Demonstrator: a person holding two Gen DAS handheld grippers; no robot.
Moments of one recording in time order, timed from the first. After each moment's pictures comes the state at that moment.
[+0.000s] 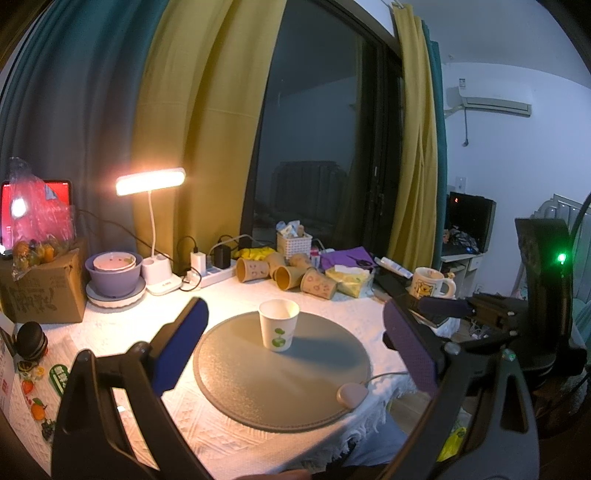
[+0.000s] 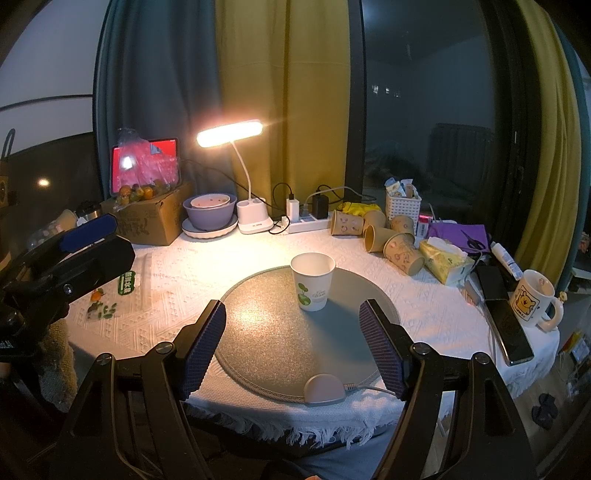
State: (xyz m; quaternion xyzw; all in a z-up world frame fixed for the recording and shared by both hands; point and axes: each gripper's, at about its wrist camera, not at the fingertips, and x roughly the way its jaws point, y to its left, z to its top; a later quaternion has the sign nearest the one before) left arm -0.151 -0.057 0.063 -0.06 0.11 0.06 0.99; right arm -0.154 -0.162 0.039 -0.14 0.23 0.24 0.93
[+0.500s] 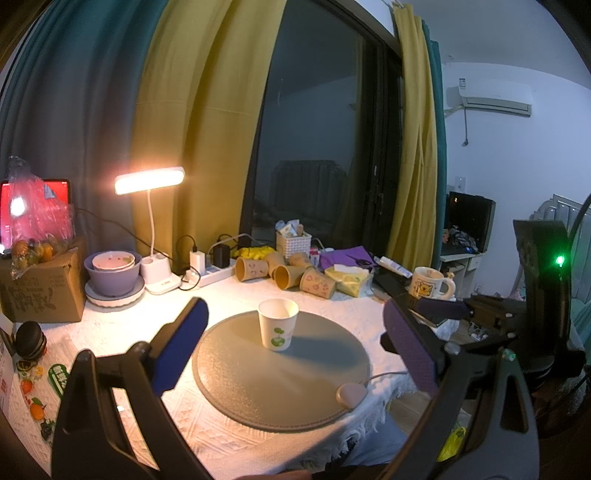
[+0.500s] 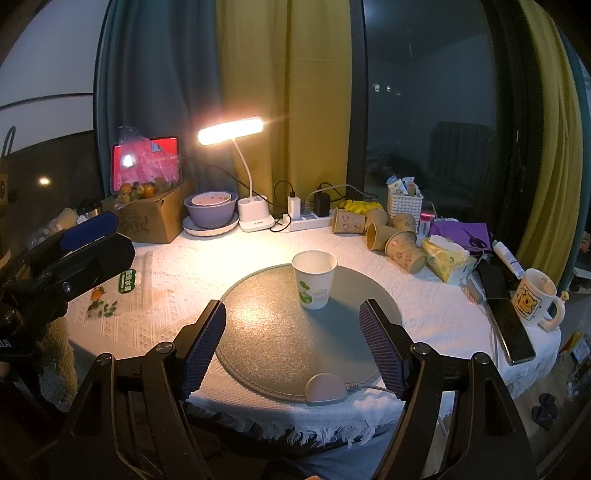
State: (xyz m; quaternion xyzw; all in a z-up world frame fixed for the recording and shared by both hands) left arm -0.150 -0.058 0.063 -0.06 0.11 0.06 0.99; right arm -0.155 -0.158 0.036 -0.14 0.23 0.24 0.93
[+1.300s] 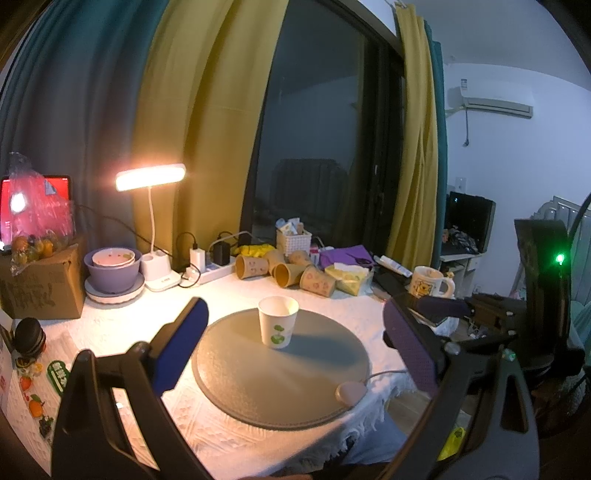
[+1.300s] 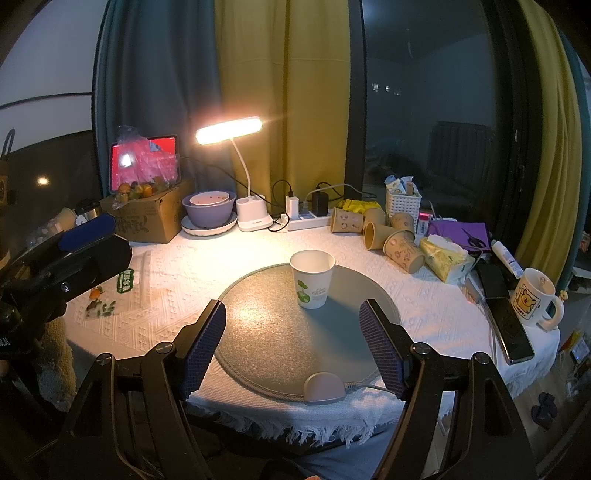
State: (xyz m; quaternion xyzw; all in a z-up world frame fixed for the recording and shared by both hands) left arm -0.153 -0.063 0.058 -0.07 0.11 0.05 0.99; right arm -0.157 -0.157 0.034 -0.14 0.23 0.23 0.93
